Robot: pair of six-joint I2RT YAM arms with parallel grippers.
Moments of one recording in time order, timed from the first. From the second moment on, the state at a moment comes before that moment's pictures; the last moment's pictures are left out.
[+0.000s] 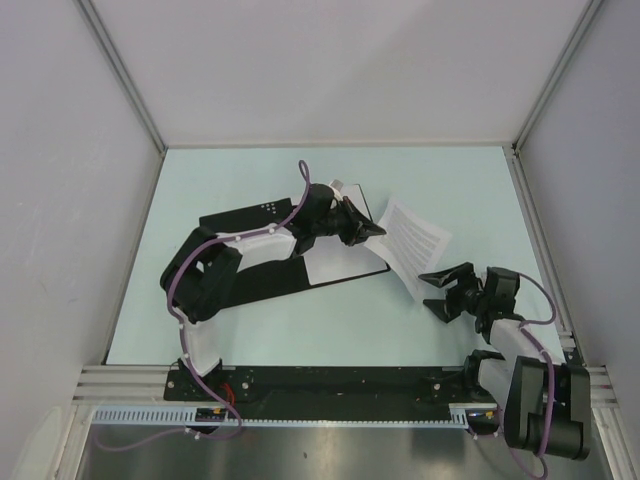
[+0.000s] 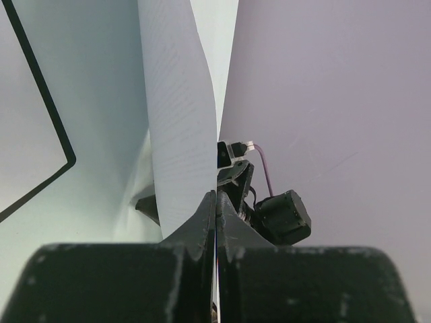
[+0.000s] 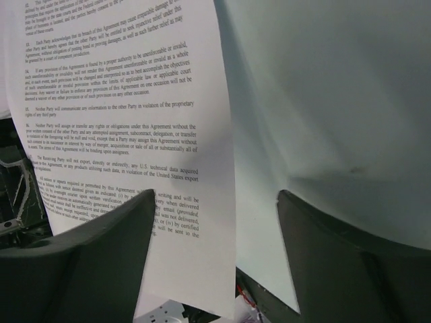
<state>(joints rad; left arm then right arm) -0.68 1.89 1.17 0.30 0.47 -1.36 -0.18 0.98 0.16 0.05 -0.65 1.17</state>
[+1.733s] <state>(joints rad) -0.72 1.78 1.06 0.20 0.44 -1.13 -0.25 1.50 0.42 0.71 -0.68 0.97</state>
